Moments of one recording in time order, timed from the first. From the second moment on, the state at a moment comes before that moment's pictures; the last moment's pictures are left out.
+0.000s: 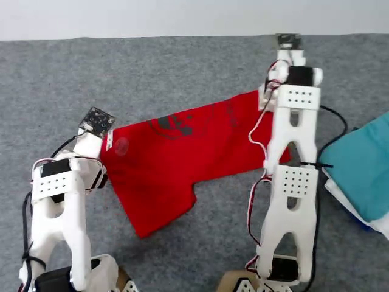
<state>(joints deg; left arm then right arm) -18.6 -22.1 50.3 53.0 -31.0 3.3 63.9 -84.4 100.3 2.4</state>
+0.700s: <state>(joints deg) -18.6 -22.1 59.9 37.9 -24.3 7.1 44.5 -38.9 100.4 7.6</state>
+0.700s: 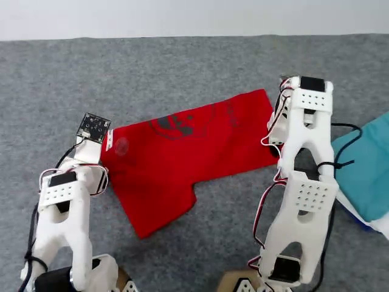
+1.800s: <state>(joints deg) -18.6 -22.1 60.1 37.3 -24.3 9.1 50.8 -38.9 95.6 10.5</state>
